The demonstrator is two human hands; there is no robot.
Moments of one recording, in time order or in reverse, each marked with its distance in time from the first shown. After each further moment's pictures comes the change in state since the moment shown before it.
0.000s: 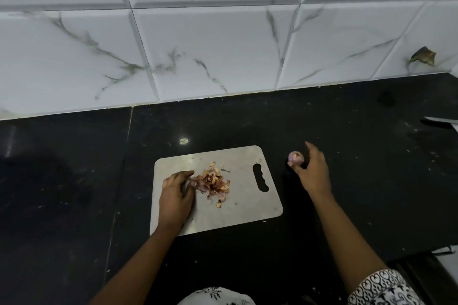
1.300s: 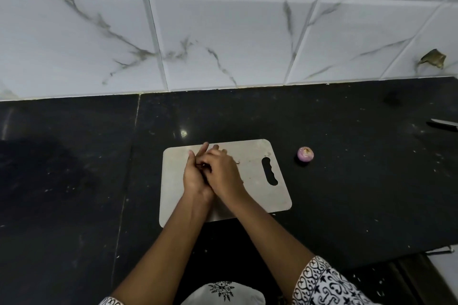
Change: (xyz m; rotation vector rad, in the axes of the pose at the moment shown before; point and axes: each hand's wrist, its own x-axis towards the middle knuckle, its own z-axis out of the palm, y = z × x) left_hand 0.022 0.060 0.004 -1.823 -0.039 -0.856; right_hand -0.113 -0.140 0.129 -0.032 -0.293 -0.607
